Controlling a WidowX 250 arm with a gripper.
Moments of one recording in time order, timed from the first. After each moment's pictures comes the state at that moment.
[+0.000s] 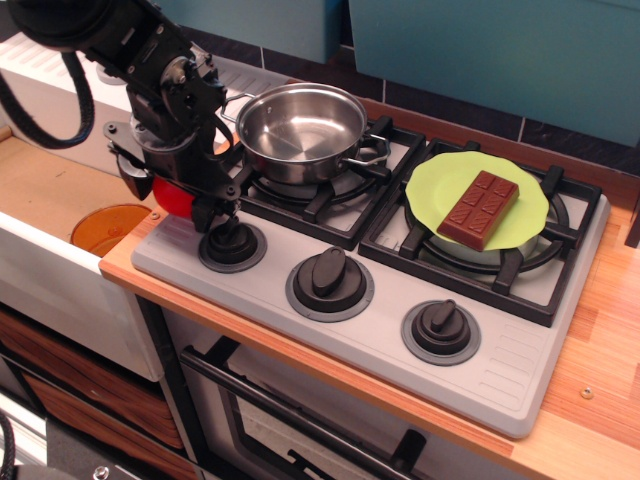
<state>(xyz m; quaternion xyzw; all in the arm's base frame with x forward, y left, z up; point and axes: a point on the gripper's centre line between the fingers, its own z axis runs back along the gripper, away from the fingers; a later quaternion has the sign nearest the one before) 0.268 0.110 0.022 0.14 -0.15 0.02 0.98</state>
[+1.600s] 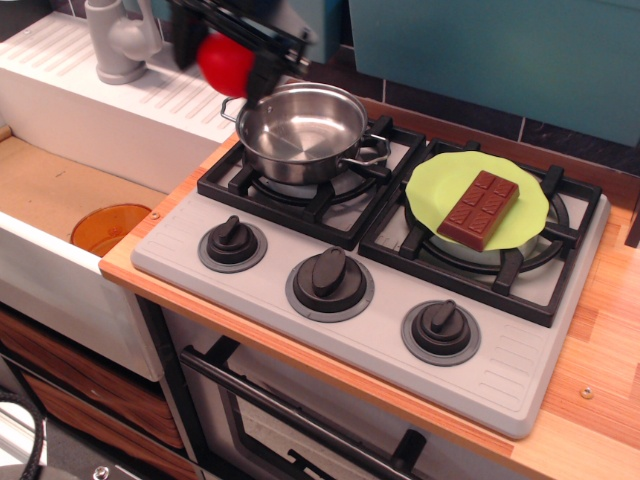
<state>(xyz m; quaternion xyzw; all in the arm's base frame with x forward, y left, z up) 0.309 0.079 0.120 0.17 -0.03 0.02 0.98</state>
